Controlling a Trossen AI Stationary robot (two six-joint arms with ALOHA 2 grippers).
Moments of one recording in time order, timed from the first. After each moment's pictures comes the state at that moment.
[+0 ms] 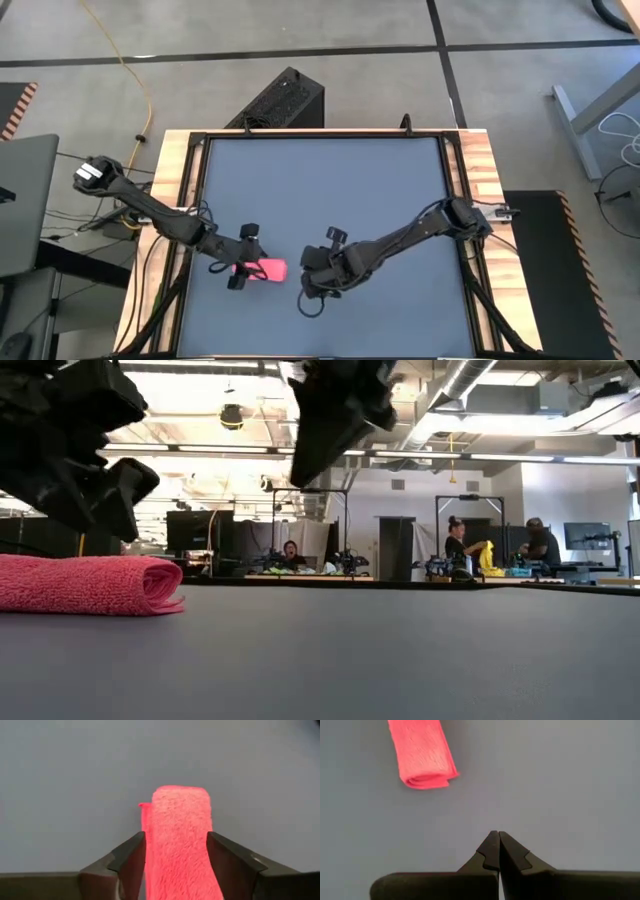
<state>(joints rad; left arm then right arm) -0.48 1.13 0.45 -0.07 -0.22 -0.29 0.38 2.12 1.85 -0.89 0.55 0.60</state>
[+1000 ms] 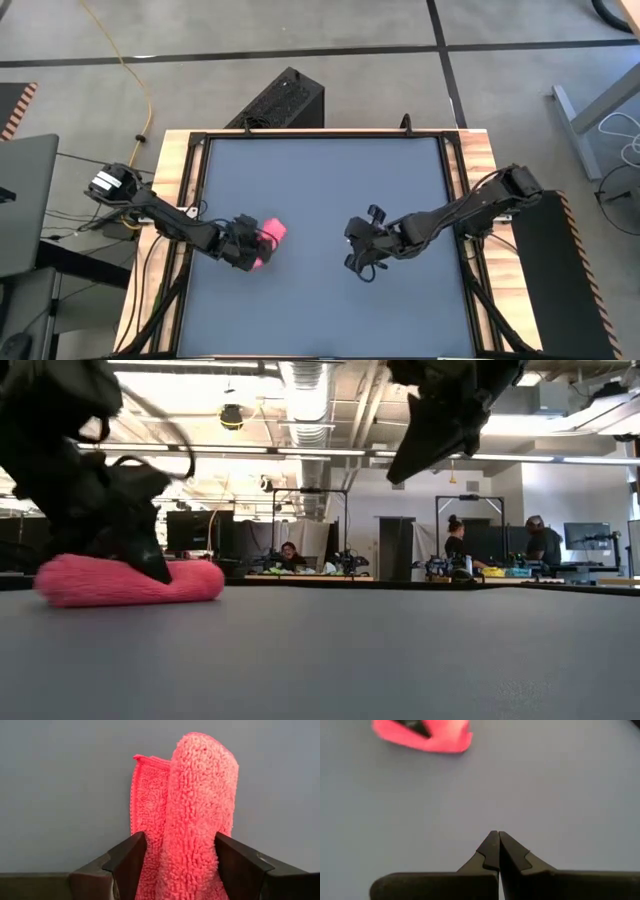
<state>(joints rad) -0.42 1.41 0.45 -0.16 -0.54 -1.39 0.35 1.57 1.12 -0.49 0.54 0.64</state>
